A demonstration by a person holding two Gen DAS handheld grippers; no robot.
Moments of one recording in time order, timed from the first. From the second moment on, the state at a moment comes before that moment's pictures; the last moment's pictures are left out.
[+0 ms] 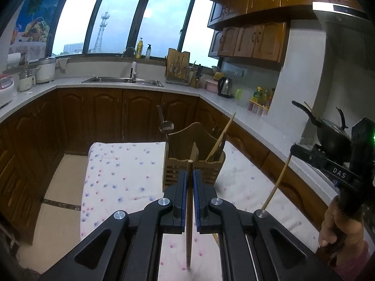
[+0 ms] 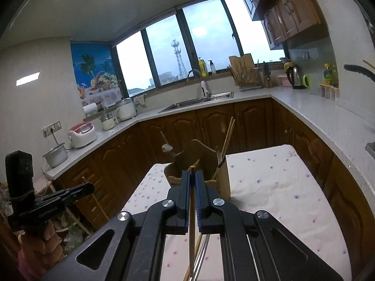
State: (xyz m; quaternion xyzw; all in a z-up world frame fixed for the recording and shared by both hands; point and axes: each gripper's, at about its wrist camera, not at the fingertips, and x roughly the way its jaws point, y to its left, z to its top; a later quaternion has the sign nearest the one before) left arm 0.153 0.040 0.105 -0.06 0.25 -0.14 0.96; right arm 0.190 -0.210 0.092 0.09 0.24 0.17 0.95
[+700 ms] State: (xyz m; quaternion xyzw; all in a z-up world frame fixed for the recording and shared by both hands) left arm 0.192 0.047 0.125 -0.07 0.19 -0.13 0.97; right arm 0.232 -0.216 0.125 0.10 0.17 0.17 0.97
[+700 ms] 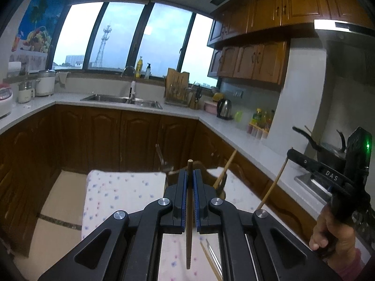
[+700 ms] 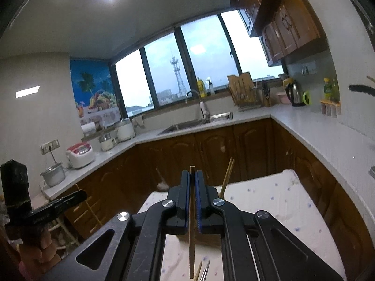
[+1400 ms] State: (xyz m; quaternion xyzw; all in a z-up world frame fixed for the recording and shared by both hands) left arm 0.273 0.046 0.115 -0.10 0.11 -0.10 0.98; right arm 0.301 -0.198 0.161 0.08 0.11 0.13 0.98
